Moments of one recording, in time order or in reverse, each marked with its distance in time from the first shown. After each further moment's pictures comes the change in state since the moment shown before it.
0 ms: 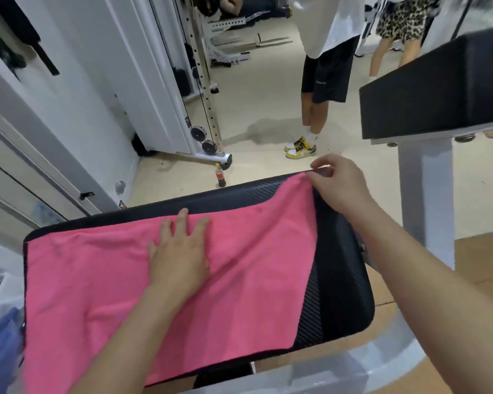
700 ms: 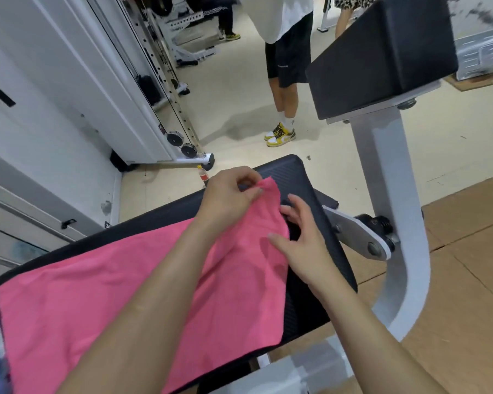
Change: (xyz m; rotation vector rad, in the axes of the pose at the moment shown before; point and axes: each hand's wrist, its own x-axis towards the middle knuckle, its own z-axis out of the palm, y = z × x) left_hand 0.074 0.127 -0.044 -0.861 -0.021 0.351; right_hand -0.106 0.046 0.037 0.574 -0.080 0.154
